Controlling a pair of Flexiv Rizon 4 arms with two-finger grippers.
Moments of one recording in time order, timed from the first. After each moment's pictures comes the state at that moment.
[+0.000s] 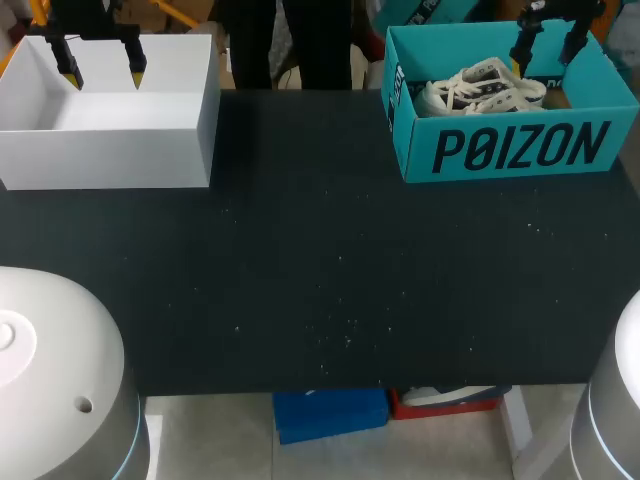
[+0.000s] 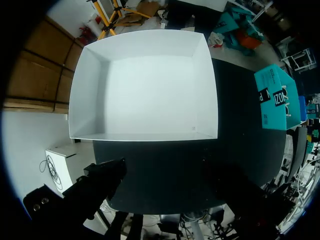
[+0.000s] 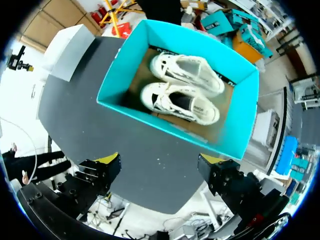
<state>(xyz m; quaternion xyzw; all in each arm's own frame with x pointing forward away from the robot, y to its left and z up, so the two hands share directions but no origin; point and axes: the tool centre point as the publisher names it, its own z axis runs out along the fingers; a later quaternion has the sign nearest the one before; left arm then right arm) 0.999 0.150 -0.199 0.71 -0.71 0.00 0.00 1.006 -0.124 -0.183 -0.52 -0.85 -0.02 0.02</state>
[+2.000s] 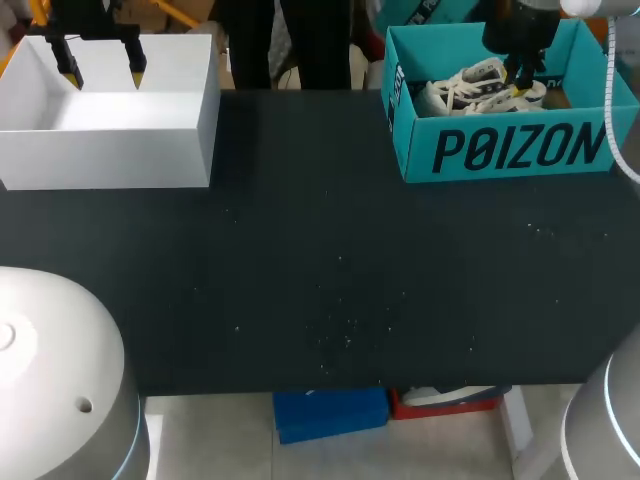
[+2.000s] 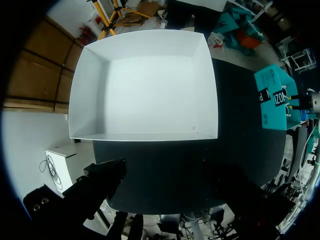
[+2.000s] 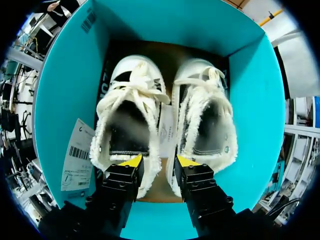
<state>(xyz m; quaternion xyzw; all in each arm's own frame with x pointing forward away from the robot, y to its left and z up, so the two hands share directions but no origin) 0.999 0.150 -0.199 0.71 -0.71 0.00 0.00 1.172 -0.160 -0.340 0.08 -1.00 0.01 -0.02</state>
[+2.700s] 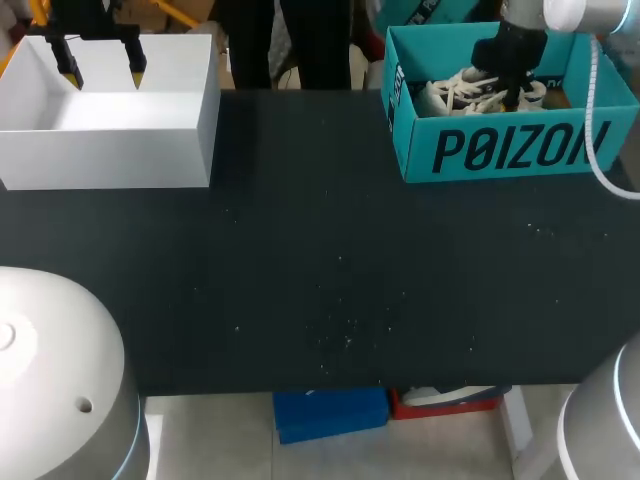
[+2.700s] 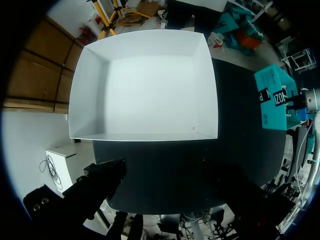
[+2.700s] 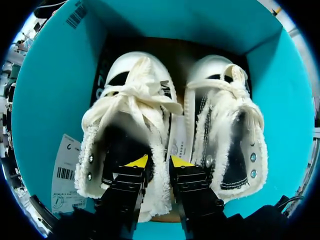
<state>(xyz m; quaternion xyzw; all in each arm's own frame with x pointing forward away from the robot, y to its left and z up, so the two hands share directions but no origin) 0.999 0.150 -0.199 0.71 -0.71 0.00 0.00 1.159 -0.146 -0.385 0.08 -1.00 -0.01 0.02</state>
